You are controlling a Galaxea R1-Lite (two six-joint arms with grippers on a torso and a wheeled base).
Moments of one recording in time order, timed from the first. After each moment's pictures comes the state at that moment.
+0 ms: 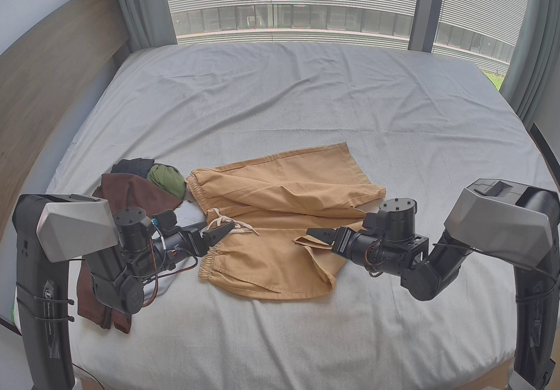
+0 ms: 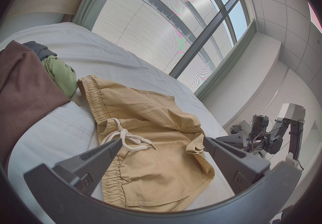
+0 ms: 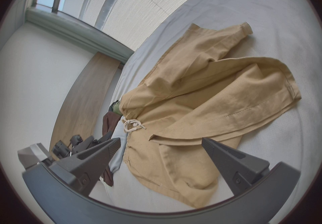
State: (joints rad) left arm -0.19 2.42 -0.71 -1.55 -0.49 -0.40; right arm 0.48 2.37 -0.93 -1.04 0.22 0.75
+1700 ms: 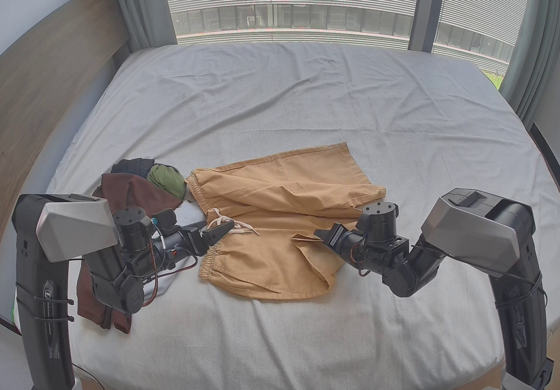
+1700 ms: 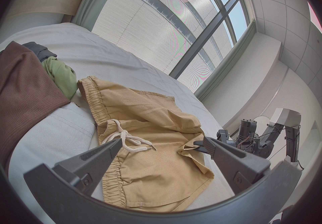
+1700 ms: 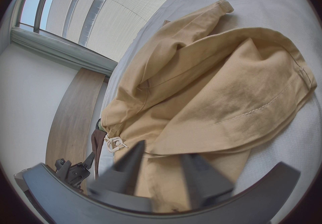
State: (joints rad) left arm -0.19 2.42 -0.71 -1.55 -0.49 -0.40; right arm 0.47 2.53 -1.13 -0.99 0.11 0.90
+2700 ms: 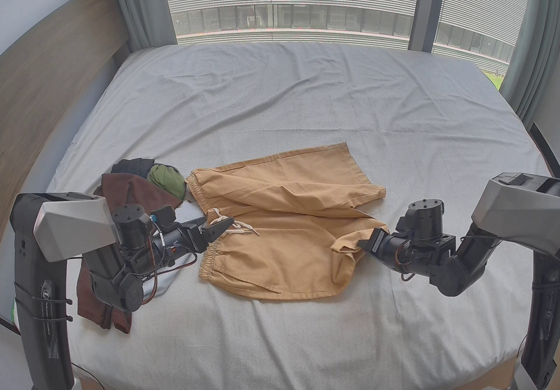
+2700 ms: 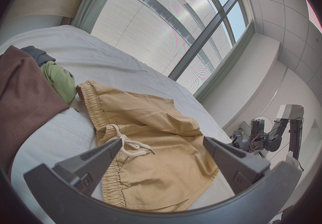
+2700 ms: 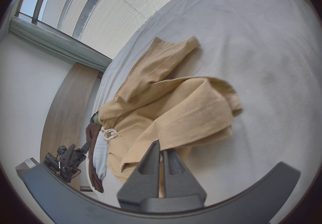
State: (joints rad) left arm -0.19 2.41 -0.72 -1.55 -0.49 -0.41; right arm 0.37 2.29 -0.79 -0.99 0.15 0.78
